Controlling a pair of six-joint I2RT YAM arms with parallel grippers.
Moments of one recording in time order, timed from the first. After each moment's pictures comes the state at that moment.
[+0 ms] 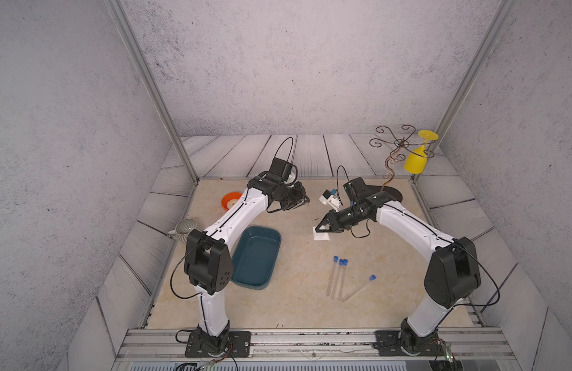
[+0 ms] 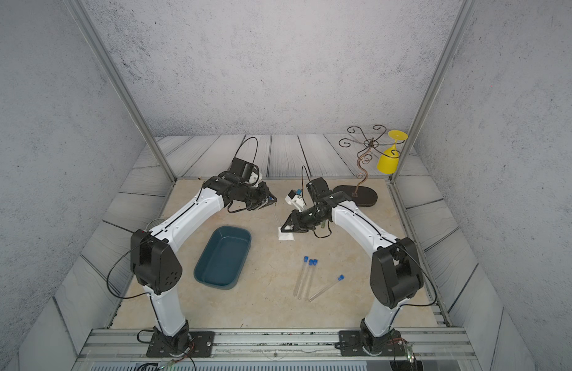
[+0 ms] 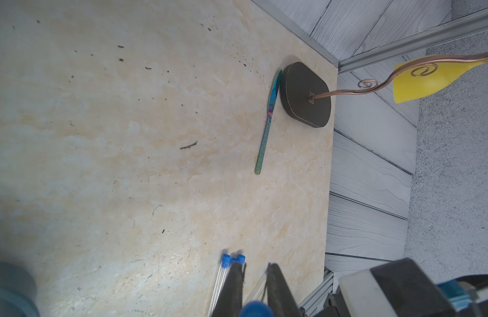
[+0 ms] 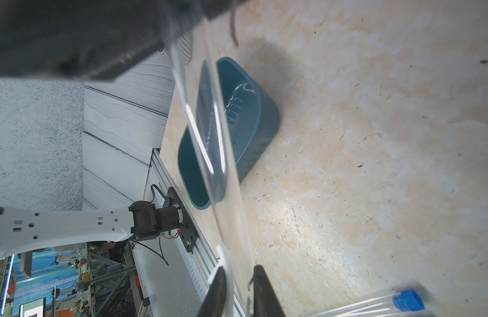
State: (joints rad) left arm -0.51 1.88 1.78 -0.72 0.42 -0.80; right arm 0.46 1.71 1.47 -0.83 -0.81 0.21
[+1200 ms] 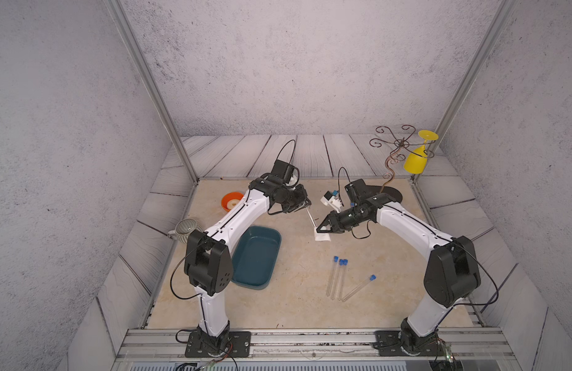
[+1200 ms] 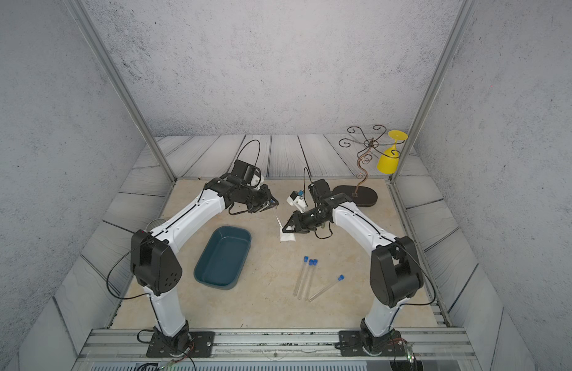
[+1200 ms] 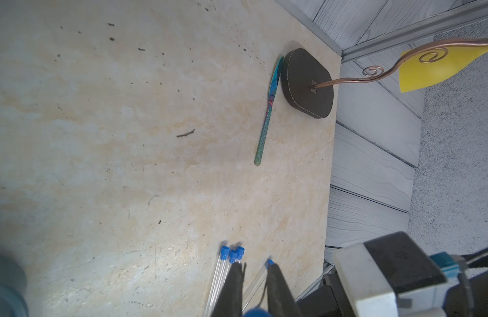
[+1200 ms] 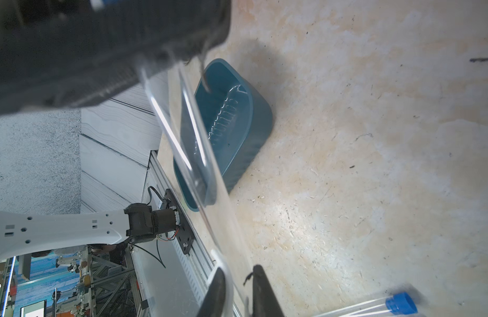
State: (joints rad) left arm -0.53 1.88 1.77 -0.73 0.42 -0.81; right arm 0.44 1.70 1.41 -0.80 -0.82 0.20
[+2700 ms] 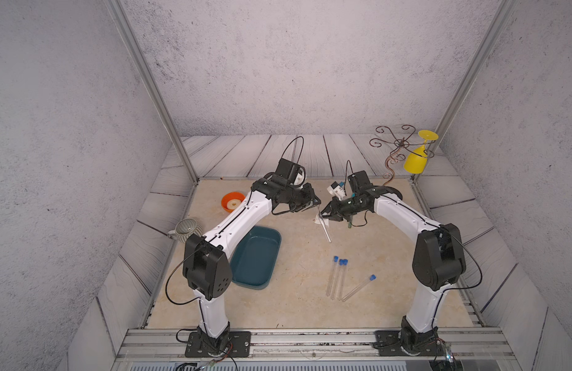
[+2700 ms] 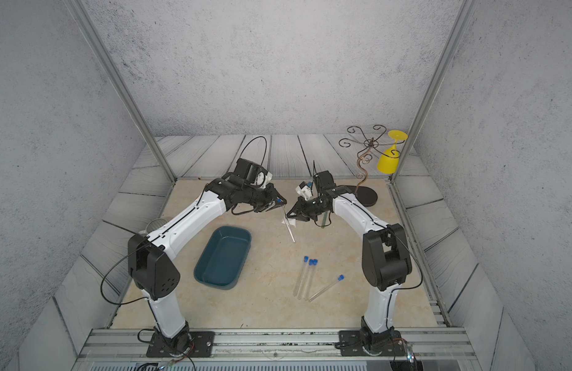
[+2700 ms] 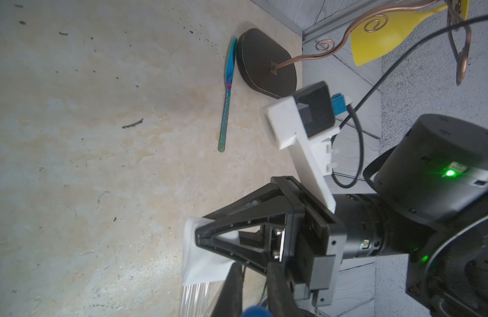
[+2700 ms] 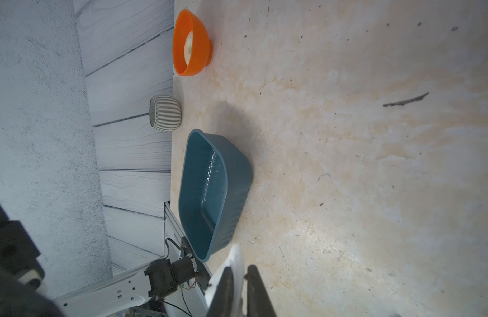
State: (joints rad) left arm -0.58 1.85 1.80 -0.70 0.48 -0.81; right arm 0.36 1.86 1.51 -0.67 -0.83 0.48
